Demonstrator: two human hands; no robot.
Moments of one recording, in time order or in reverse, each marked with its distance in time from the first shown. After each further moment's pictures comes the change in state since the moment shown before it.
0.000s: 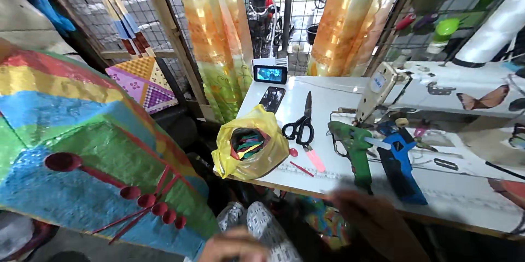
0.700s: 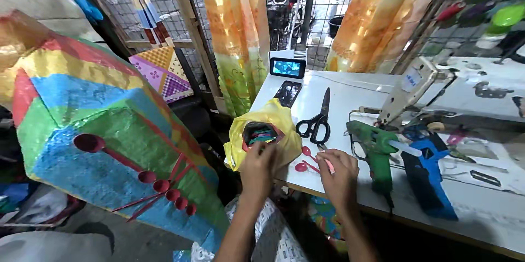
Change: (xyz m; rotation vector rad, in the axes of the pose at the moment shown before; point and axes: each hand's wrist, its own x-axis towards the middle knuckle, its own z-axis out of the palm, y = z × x) left_hand 0.146 -0.059 0.019 1.043 0.530 0.071; right_hand 0.066 0.074 0.091 -0.349 0.500 0.167
